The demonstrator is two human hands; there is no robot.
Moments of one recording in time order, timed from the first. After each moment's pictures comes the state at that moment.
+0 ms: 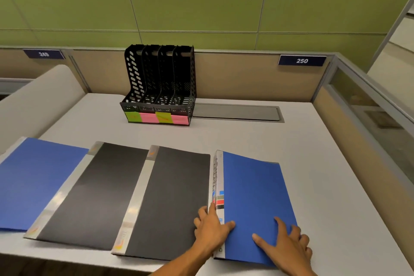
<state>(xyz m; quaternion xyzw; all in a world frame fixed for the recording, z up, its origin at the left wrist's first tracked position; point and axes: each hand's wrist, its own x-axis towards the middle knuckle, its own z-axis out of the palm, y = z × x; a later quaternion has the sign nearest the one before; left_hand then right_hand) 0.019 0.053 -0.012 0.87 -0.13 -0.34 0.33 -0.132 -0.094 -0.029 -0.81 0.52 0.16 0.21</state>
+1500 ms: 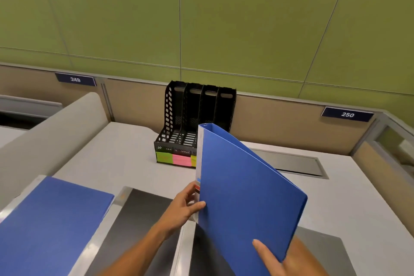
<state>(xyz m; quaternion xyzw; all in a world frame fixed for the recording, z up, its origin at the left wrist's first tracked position) 0.339 0.156 0.055 0.66 -0.32 -0.30 0.60 0.083 0.005 0.162 -0.91 0.27 0.00 0.31</state>
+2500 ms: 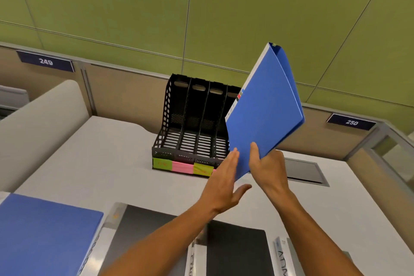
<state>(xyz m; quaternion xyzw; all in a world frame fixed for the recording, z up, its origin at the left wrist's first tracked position) 0.415 0.038 0.064 0.74 -0.52 0.02 0.43 0.332 -0.041 0.185 -0.82 0.32 -0.34 0.33</state>
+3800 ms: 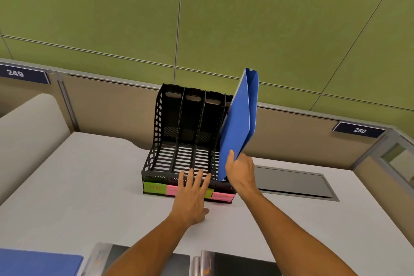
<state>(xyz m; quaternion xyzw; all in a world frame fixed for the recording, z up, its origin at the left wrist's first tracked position) 0.526 0.035 -0.008 0.88 -0.47 0.02 0.00 0.462 -0.101 0.101 -0.83 0.40 -0.28 0.27</state>
